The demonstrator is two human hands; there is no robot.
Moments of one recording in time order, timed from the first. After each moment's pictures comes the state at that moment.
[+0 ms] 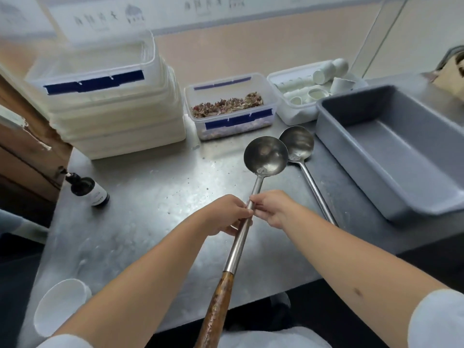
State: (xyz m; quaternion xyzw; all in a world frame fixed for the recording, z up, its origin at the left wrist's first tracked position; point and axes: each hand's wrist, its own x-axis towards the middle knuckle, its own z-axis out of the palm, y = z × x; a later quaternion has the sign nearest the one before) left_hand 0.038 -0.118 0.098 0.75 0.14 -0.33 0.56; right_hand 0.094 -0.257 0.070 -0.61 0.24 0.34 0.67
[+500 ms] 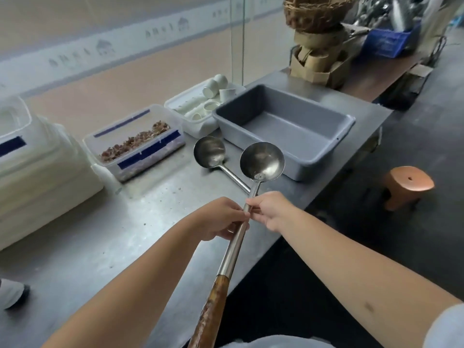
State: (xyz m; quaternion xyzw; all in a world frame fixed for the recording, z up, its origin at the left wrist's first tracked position) left_hand 0.023 -0.232 0.147 0.75 -0.06 -0.44 0.49; right_hand 0.002 -0.385 0.124 -0.56 0.34 0.12 0.75
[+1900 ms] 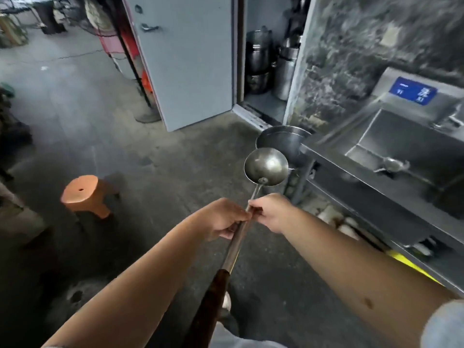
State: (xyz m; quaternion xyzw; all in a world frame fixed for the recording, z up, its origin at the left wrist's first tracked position) left_hand -0.602 -0.824 0.146 0.52 -0.56 -0.64 0.06; right_hand -0.747 -0.817 0.122 -0.16 0.64 -0.43 0.61
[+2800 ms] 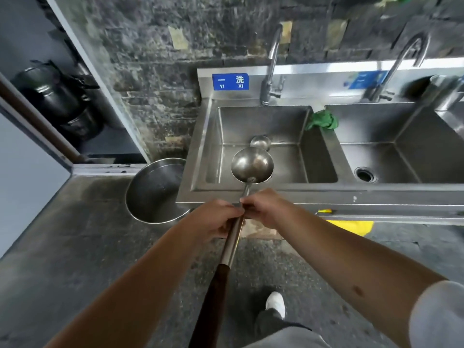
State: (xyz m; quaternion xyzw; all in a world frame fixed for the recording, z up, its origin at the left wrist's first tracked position) left_hand -0.973 -1.012 0.141 0.29 -0.66 -0.67 -0.16; right_hand -1.076 -0.911 0.112 0.08 0.66 -0.62 0.41
